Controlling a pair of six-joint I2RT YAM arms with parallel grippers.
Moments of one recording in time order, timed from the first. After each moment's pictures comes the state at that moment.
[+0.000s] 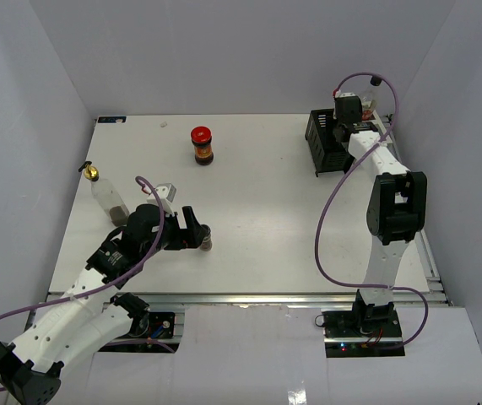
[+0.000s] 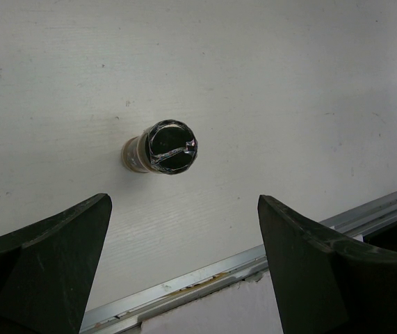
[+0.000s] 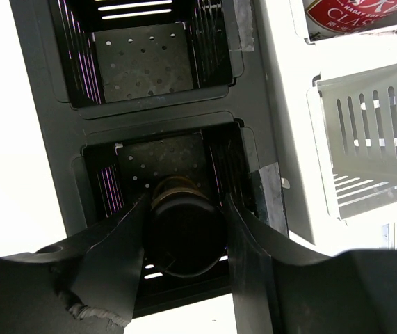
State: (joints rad) left arm -0.61 0.71 0.69 -0.55 -0.07 -0.55; right arm 0.14 2.02 1.71 -0.44 0.22 0.00
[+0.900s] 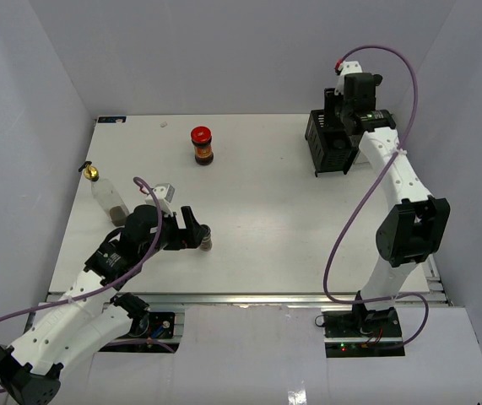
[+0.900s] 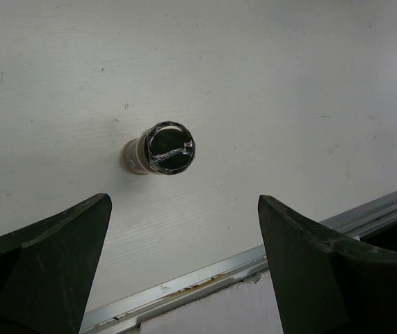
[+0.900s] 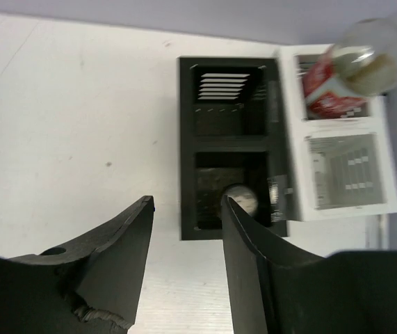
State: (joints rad) left arm -0.61 0.69 0.69 -0.55 -0.07 -0.55; right arm 0.19 1.79 1.80 -0.52 0.10 -0.01
